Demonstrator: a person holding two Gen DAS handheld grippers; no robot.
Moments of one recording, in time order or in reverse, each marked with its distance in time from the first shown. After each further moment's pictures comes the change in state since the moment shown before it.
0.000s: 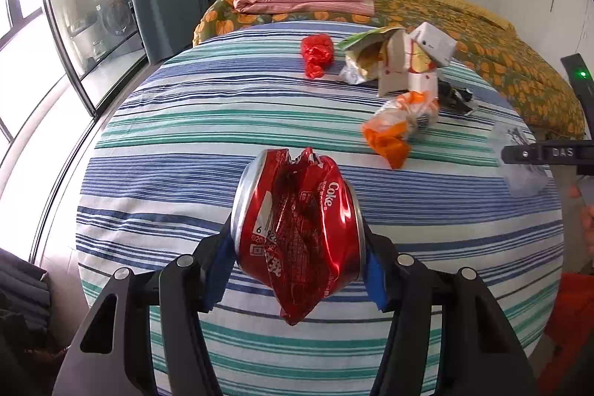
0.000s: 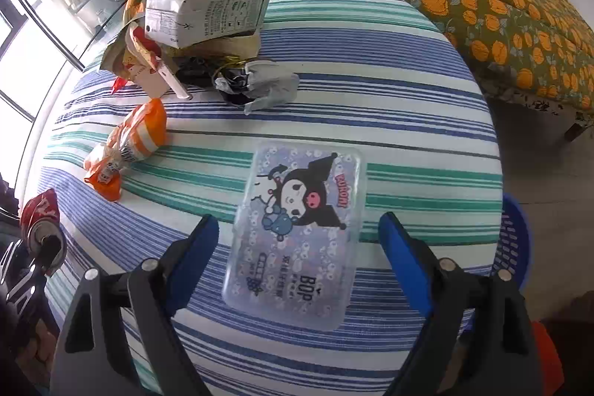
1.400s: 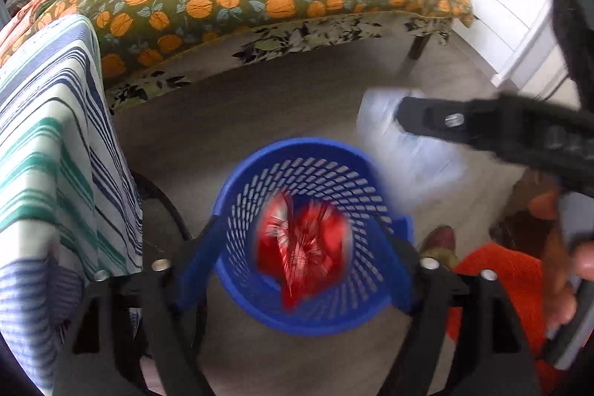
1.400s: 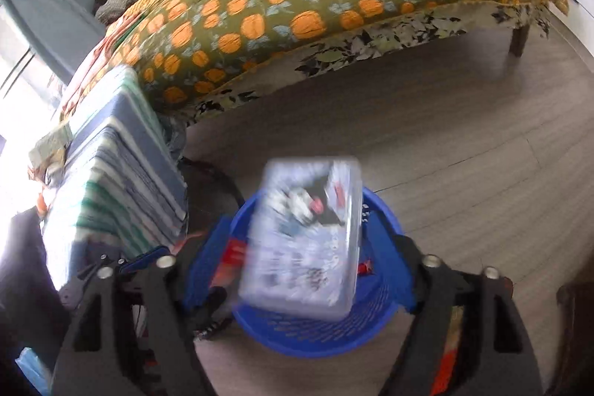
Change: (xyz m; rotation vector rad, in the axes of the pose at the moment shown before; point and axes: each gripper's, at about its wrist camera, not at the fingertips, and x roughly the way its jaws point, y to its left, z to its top) left arm 0.120 -0.494 -0.017 0.375 0.186 -0.388; right arm -0.029 -0.372 -0.095 0.360 -0.174 0.062
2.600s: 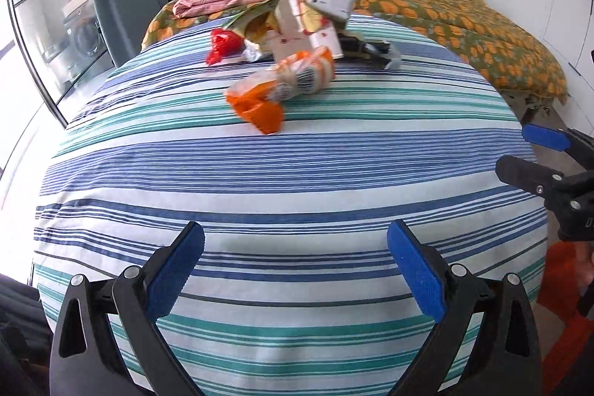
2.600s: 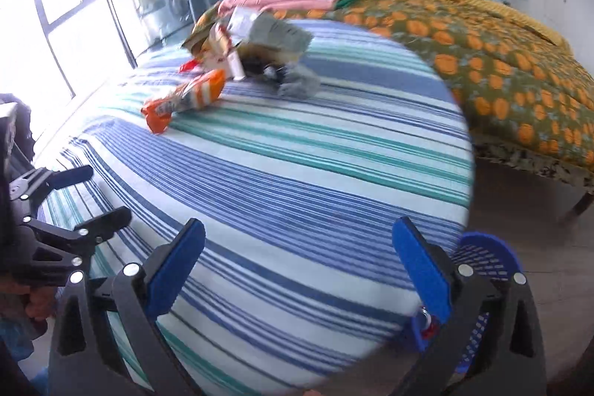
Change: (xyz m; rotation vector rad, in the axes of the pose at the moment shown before) left arm -0.231 0.300 -0.183 -0.270 -0.156 0.362; right arm 0.004 0.333 -0.112 -0.591 -0.065 0.110
